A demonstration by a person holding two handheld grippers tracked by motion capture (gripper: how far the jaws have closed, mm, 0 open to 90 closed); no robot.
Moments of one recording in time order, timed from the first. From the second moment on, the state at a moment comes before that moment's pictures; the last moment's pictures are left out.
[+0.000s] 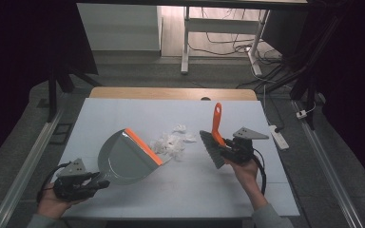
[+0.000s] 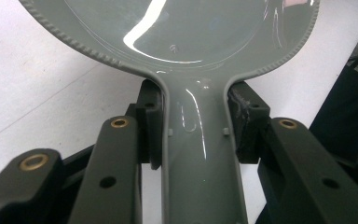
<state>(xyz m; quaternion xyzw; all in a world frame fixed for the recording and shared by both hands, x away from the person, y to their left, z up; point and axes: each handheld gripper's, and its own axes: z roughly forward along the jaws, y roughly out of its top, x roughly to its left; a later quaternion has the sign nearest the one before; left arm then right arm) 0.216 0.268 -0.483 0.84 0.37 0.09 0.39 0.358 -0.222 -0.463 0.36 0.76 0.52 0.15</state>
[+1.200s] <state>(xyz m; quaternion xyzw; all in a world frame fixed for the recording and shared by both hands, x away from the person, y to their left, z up) 0.259 0.278 -0.504 0.88 0.34 0.02 0.33 0.437 -0.173 -0.462 0.41 0.76 0.46 0.18</state>
